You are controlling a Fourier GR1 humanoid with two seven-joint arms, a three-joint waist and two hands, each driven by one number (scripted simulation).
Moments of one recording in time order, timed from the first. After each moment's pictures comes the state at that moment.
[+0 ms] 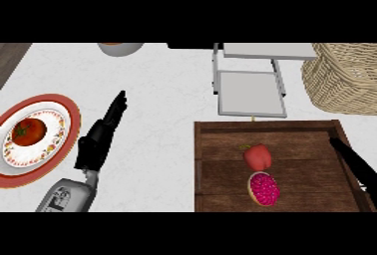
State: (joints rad) left arm -0.18 0.25 -0.25 -1.43 0.05 0.18 0.01; right arm 0.10 -0.74 0.28 -2.40 0.20 0.00 1.07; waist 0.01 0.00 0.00
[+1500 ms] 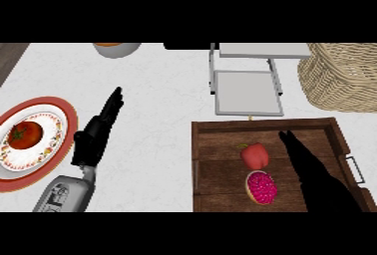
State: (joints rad) left arm -0.20 0.22 -0.18 -1.42 0.01 0.13 0.01; right arm -0.09 -0.46 0.58 -2.29 0.59 0.05 1.19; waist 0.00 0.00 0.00
